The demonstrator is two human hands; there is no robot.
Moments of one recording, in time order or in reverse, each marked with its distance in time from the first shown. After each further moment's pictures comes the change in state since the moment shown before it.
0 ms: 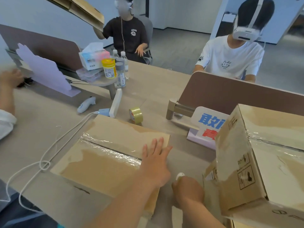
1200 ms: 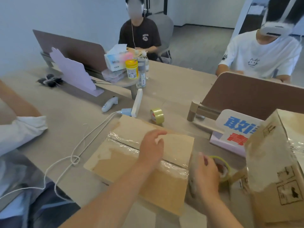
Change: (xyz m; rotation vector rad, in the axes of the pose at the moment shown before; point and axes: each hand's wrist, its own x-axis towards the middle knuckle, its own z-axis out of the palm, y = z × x) left_hand -0.003 -0.062 -0.067 -0.858 0.366 -0.276; right_hand -0.001 -0.055 -0.037 1.056 0.251 -0.002
